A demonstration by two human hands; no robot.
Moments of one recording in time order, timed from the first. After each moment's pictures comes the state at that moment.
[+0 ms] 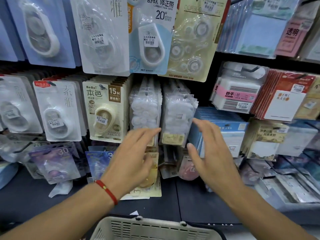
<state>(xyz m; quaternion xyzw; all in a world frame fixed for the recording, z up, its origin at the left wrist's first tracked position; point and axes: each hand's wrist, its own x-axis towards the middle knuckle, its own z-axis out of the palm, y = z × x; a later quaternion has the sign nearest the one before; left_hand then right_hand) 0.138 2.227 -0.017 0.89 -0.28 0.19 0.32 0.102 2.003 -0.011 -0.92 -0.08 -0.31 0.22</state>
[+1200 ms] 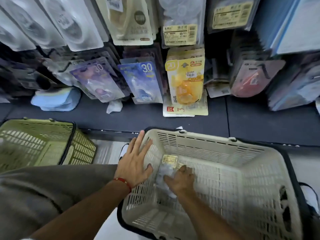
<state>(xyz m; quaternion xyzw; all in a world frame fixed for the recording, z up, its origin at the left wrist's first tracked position) 0.039 2.352 -0.283 0.99 -0.13 -0.08 0.00 0.009 2.179 -0.409 -0.89 0.19 0.30 0.31</state>
